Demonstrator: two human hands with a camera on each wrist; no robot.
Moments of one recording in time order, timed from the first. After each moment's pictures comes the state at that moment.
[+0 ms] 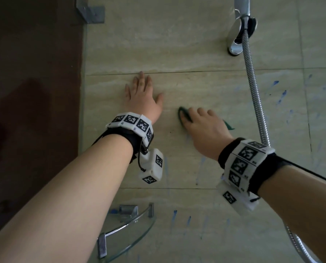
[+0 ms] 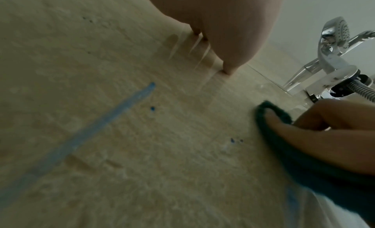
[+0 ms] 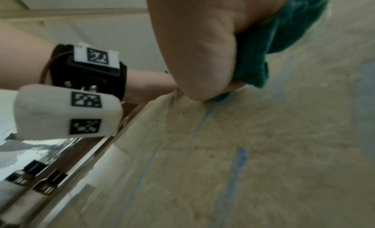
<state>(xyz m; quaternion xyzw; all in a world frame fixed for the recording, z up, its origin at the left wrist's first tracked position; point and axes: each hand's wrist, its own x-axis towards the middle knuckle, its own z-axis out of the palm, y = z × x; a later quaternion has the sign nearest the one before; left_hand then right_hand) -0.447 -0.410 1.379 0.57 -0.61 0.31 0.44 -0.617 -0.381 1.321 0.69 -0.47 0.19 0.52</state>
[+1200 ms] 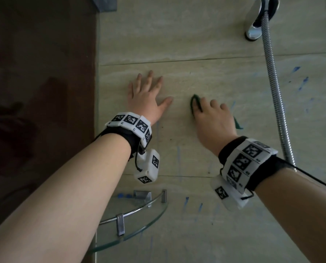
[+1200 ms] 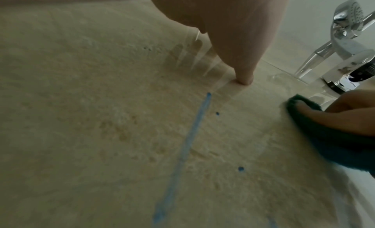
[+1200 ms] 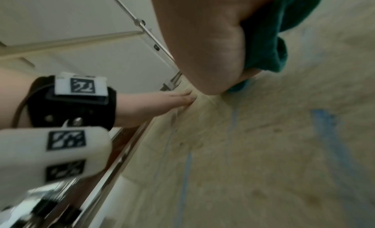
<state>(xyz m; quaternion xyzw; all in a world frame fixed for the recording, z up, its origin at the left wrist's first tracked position) -0.415 -0.407 1.354 0.57 -0.63 0.37 0.38 -0.594 -0.382 1.309 0.67 -0.52 0.27 0.46</state>
